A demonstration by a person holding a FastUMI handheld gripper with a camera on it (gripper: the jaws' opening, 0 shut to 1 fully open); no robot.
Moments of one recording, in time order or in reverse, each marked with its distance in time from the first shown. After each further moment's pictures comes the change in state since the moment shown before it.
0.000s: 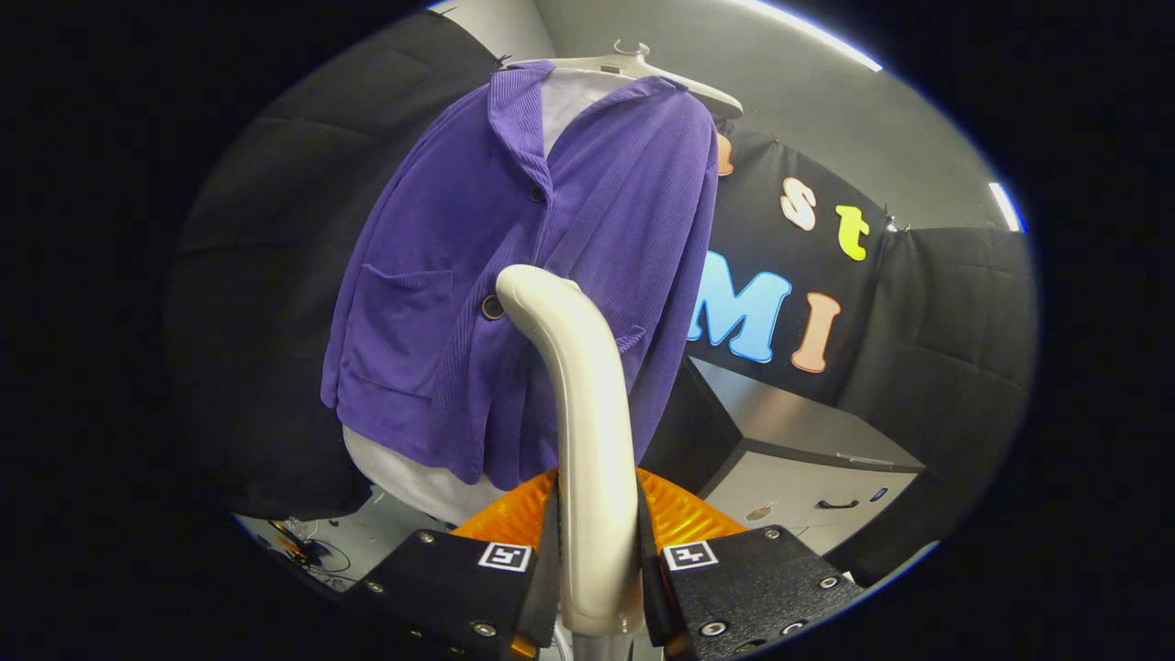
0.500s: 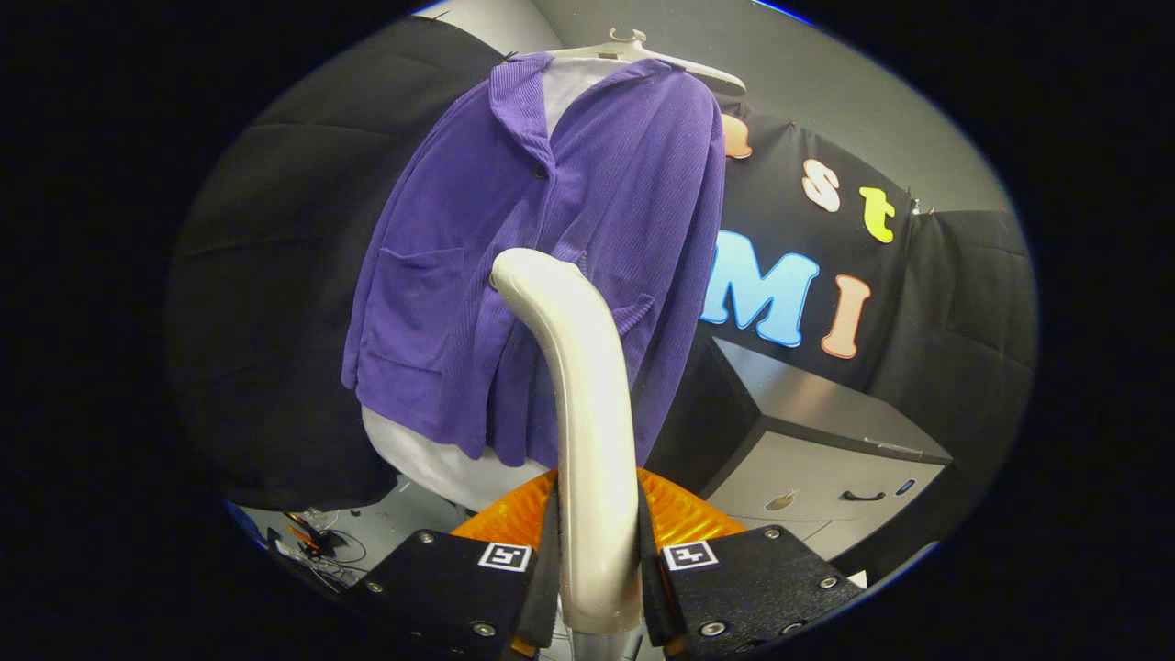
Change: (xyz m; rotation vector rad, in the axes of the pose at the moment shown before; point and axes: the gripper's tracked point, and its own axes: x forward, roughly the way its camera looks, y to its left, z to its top) arm 0.002 -0.002 -0.032 0.018 0.037 0.132
